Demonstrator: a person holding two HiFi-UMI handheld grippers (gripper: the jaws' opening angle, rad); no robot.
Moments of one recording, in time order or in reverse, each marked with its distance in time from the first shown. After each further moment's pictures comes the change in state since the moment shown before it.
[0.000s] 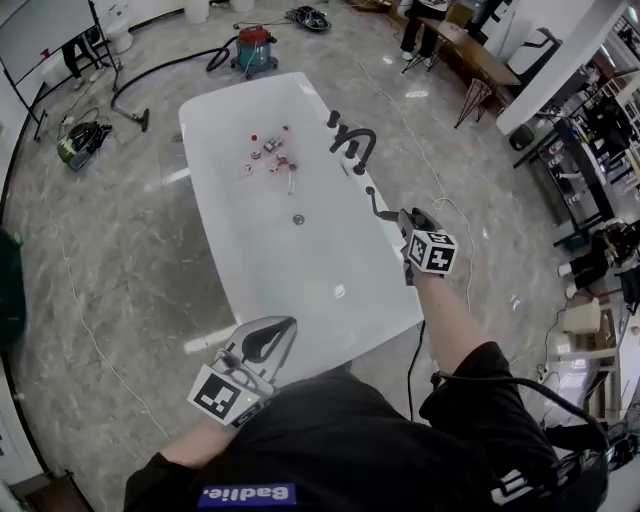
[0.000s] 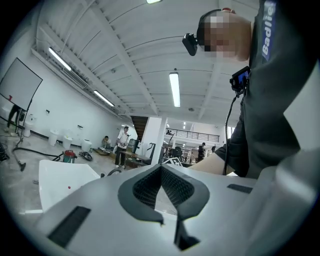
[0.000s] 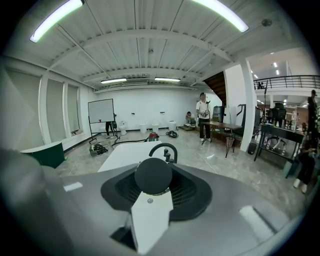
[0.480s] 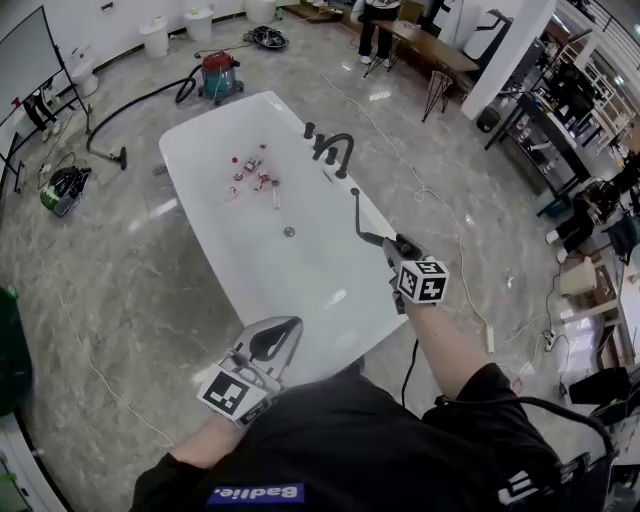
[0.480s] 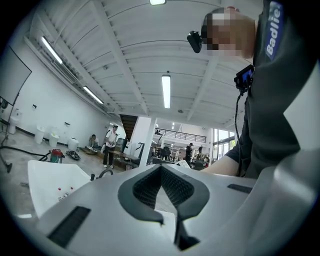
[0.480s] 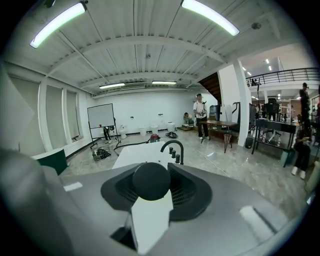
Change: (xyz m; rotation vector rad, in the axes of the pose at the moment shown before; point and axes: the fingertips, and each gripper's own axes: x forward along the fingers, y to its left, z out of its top) left arm -0.044 0.006 0.015 0.010 -0.003 -0.148; right arm -0.099 0.089 -0.035 0.066 -0.033 -0.014
